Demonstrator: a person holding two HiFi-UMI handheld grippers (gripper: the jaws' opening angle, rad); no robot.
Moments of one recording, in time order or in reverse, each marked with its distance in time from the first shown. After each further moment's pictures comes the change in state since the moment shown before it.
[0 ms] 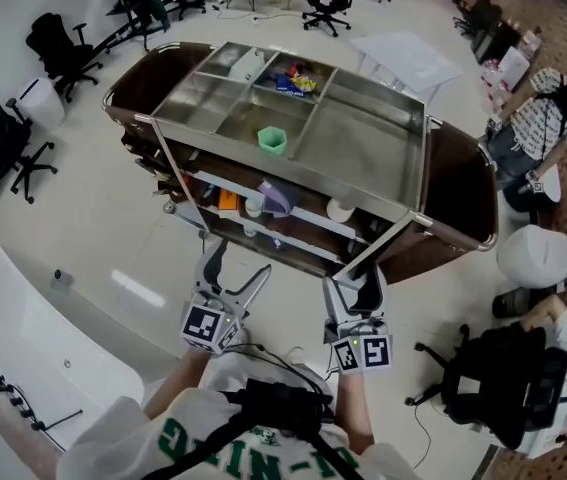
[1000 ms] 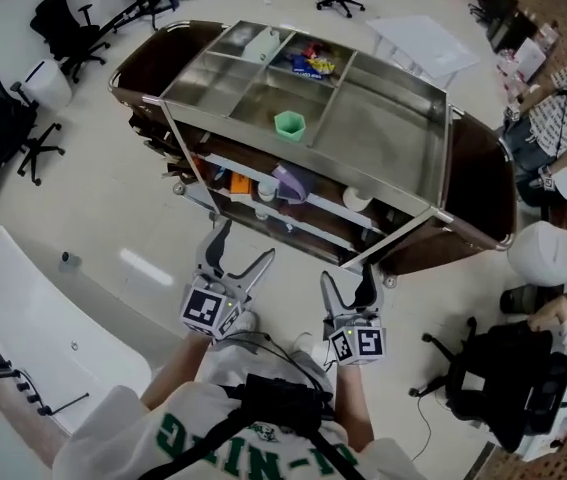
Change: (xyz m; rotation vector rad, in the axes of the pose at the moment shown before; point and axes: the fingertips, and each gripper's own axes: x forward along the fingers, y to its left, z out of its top) left arm 0.005 0.033 -0.011 0.004 0.032 -0.005; right arm 0.003 0.006 -0.088 0.040 0.165 -0.024
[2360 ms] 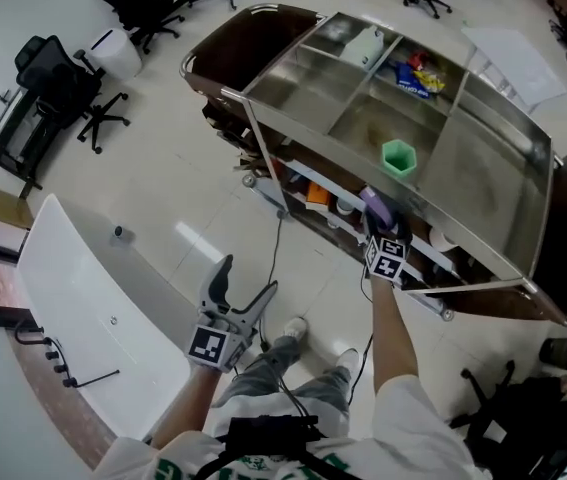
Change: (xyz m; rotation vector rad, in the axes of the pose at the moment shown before) left arm -0.080 0.128 -0.025 -0.074 0.143 0.289; right arm 0.299 -0.049 -0.245 -0.095 0.443 -0.076
